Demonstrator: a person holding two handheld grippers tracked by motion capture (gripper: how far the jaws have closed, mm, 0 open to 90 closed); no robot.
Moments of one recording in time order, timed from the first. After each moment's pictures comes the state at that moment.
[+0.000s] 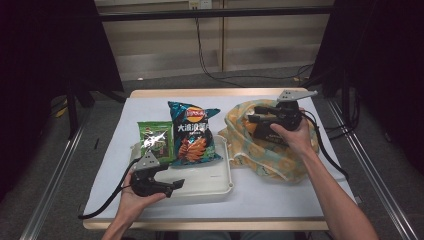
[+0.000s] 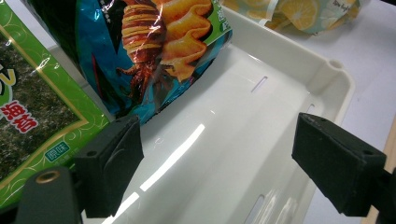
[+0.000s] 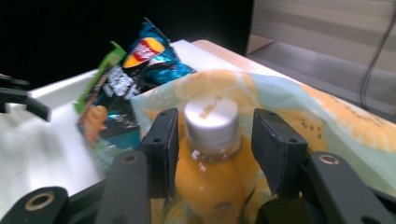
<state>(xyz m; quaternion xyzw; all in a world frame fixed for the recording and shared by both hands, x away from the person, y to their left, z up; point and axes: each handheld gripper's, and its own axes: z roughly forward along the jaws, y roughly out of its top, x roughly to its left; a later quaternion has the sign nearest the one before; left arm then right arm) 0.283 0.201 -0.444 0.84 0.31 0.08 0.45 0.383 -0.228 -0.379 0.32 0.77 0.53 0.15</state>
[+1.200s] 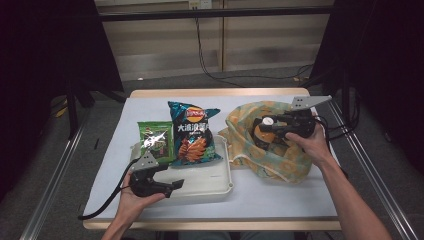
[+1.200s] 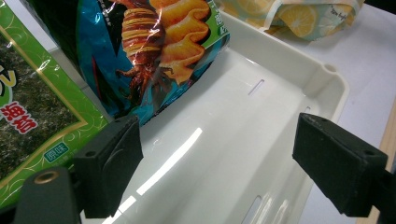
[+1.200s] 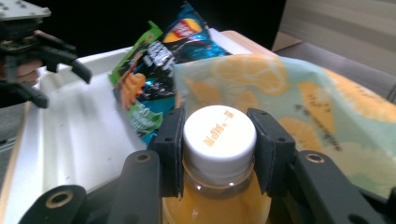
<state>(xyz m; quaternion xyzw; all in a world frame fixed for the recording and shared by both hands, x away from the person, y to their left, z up) 0.281 0.203 -0.444 0.83 0.31 0.08 0.45 0.357 -0.256 -0.374 0.25 0.80 0.53 0.13</state>
